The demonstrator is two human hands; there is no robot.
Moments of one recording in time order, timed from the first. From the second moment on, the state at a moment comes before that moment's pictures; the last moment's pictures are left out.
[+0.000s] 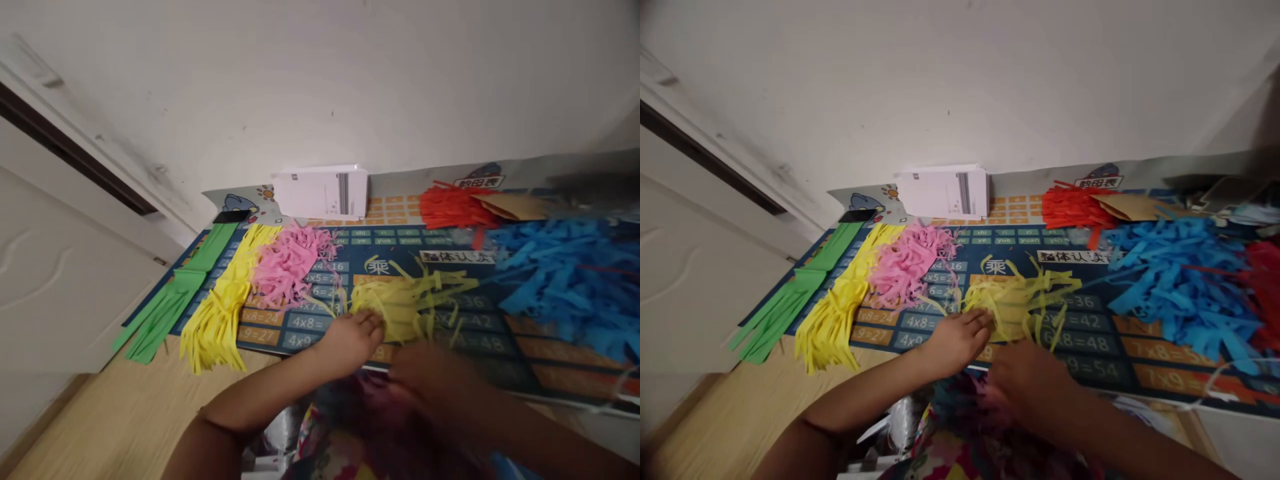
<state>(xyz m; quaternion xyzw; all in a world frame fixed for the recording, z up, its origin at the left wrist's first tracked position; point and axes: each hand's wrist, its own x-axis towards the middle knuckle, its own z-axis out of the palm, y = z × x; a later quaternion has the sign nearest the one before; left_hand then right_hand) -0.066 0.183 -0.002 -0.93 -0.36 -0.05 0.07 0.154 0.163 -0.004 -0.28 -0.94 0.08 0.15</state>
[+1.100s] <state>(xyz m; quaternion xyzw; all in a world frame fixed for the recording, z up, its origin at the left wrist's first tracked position) -0.074 0.164 0.032 -0.72 -0.67 -0.15 0.10 0.165 0.211 -0.014 -0.30 -0.93 -0.06 0.20</state>
